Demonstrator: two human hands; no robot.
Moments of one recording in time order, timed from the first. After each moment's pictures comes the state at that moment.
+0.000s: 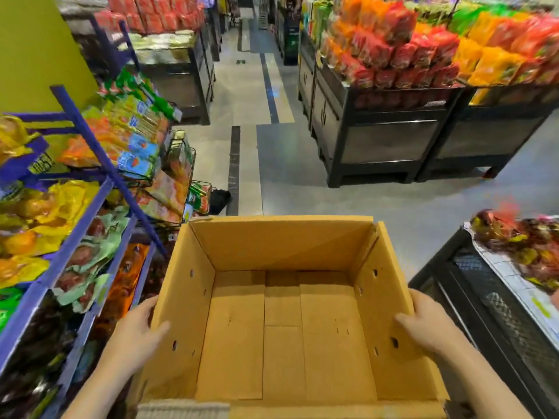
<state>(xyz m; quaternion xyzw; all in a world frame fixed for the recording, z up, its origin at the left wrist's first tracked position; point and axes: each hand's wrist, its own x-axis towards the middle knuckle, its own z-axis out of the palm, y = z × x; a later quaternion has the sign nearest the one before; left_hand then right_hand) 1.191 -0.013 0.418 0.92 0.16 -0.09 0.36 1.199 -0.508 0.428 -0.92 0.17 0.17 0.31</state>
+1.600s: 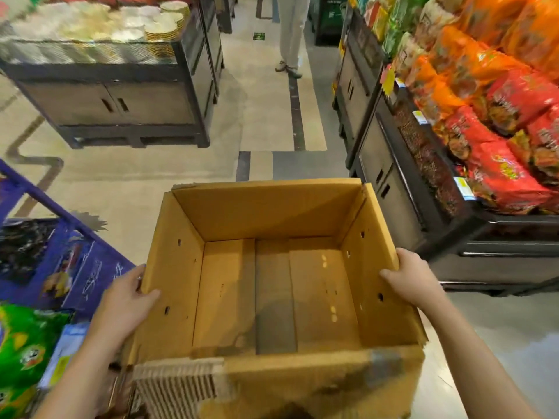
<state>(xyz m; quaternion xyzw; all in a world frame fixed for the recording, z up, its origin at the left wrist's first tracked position) 2.304 0.079 0.427 0.90 0.26 -0.07 0.35 2.384 -0.398 0.432 -0.93 0.14 0.16 0.31</state>
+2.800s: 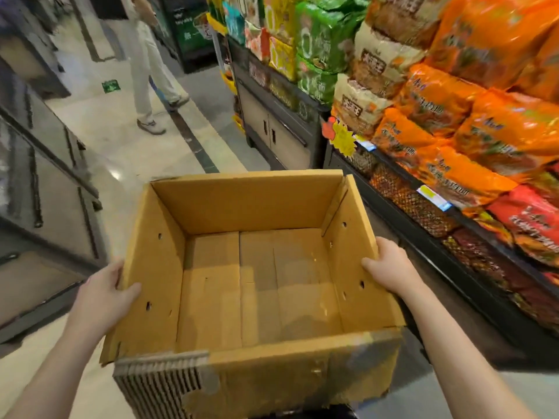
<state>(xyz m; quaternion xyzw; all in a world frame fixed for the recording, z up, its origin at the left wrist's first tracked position) 3.199 0.059 0.470 0.97 0.02 -0.14 0.21 3.042 -0.370 0.417 -0.83 0.38 0.09 0.39</state>
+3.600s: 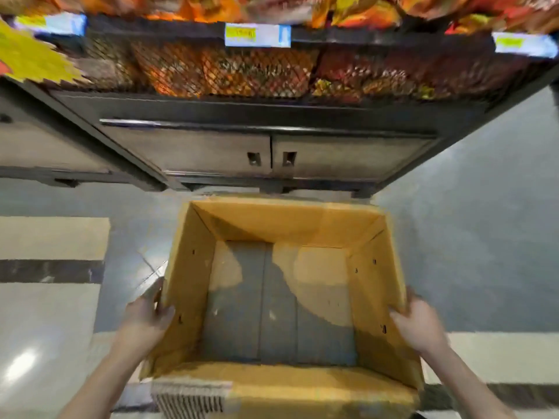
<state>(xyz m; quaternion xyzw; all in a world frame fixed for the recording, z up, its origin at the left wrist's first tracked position) 3.348 -0.249 0.090 0.84 -0.39 -0.38 0.00 2.861 -0.285 0.085 -0.42 0.80 0.08 0.41</state>
